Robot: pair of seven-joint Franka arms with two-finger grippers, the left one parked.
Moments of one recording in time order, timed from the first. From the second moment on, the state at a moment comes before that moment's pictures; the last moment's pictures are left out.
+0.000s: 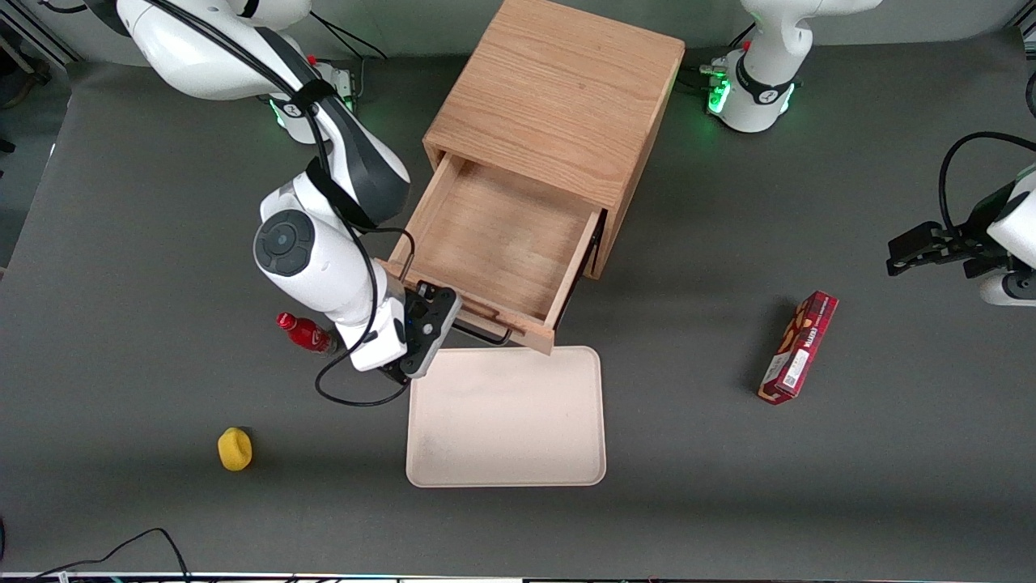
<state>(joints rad) 0.25 0.53 0.27 -1.49 0.04 2.19 -0.63</state>
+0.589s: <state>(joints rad) 0.24 0.53 0.24 -1.47 0.04 2.20 -0.64</state>
